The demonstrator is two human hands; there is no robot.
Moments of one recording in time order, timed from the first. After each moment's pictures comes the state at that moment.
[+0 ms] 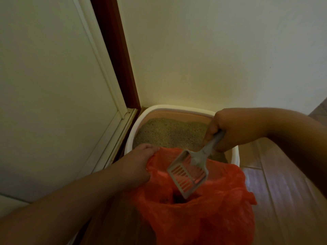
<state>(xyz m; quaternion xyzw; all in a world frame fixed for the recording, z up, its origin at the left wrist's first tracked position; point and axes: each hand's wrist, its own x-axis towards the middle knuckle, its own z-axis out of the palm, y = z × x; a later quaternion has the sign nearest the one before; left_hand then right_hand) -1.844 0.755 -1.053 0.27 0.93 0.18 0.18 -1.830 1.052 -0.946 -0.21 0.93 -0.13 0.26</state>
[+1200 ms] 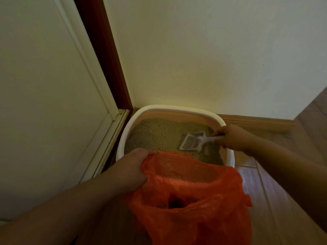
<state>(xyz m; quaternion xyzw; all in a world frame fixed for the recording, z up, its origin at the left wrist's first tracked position) -1.847 0.767 -1.057 0.22 0.92 0.24 0.21 -1.857 1.122 -1.087 0.14 0.92 -0.33 0.15</state>
